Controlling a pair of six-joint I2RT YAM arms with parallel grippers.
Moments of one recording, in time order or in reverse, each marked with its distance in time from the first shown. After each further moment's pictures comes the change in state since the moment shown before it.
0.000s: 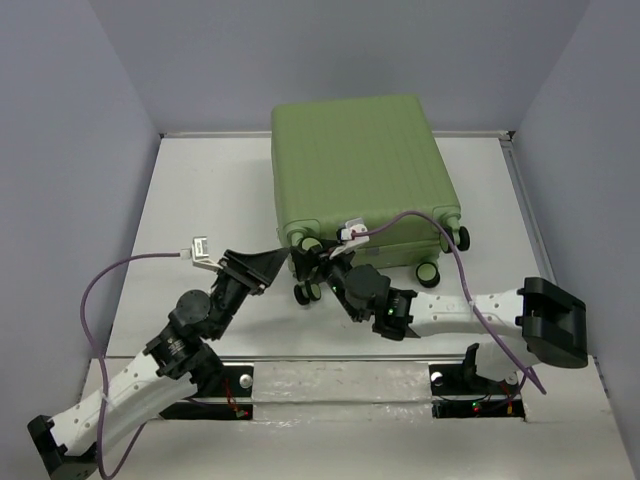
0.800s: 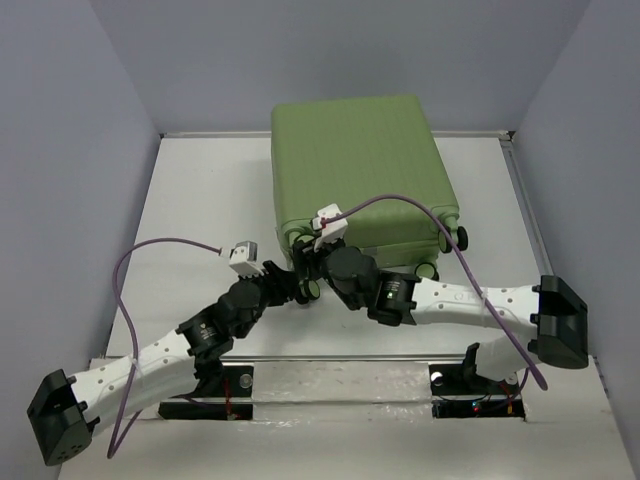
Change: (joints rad) left arm -0.072 0.285 -0.051 -0.105 -0.113 0.260; right arm -0.014 -0.017 0.211 -0.460 -0.090 -0.111
